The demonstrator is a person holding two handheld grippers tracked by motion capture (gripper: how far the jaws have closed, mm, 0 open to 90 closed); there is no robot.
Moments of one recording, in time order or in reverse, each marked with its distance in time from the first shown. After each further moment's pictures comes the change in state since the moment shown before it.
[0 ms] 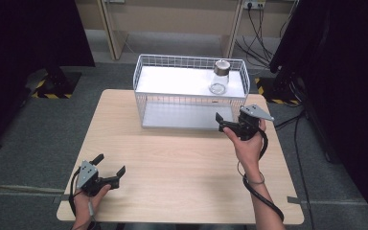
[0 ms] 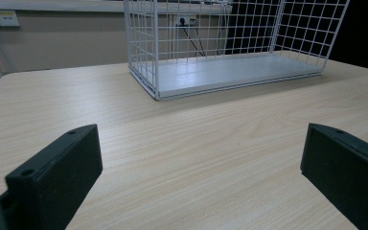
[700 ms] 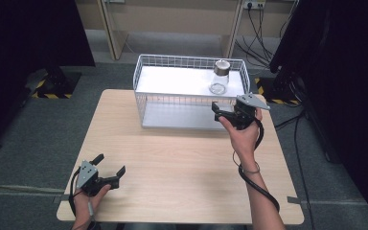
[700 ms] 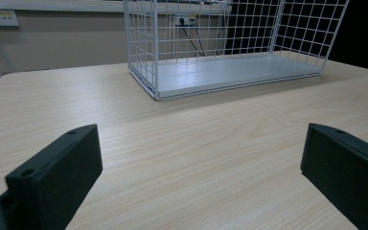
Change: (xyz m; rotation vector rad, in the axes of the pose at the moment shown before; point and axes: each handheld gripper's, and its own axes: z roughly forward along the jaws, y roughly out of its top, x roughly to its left) left arm 0.000 0.000 0.000 -0.001 -0.002 0.000; right arm 0.008 0.028 0.016 -0.035 0.002 -0.008
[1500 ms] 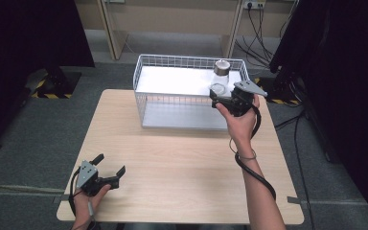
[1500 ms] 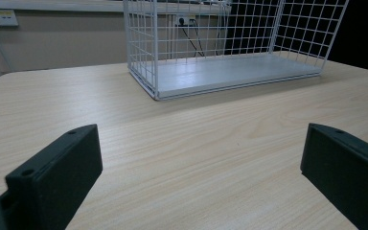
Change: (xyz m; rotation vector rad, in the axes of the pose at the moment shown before) left arm 0.000 0.000 0.000 0.000 -0.002 -0.003; right arm 0.001 0.031 0.020 -0.023 -0.020 0.000
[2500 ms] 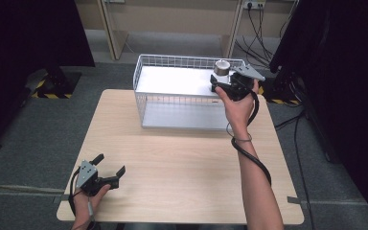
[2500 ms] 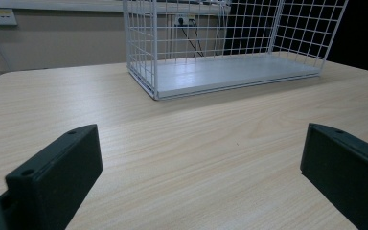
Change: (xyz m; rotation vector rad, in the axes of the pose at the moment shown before) left arm 0.000 0.000 0.000 0.000 -0.003 -0.003; right arm -0.010 0.031 0.029 -0.025 -0.065 -0.004
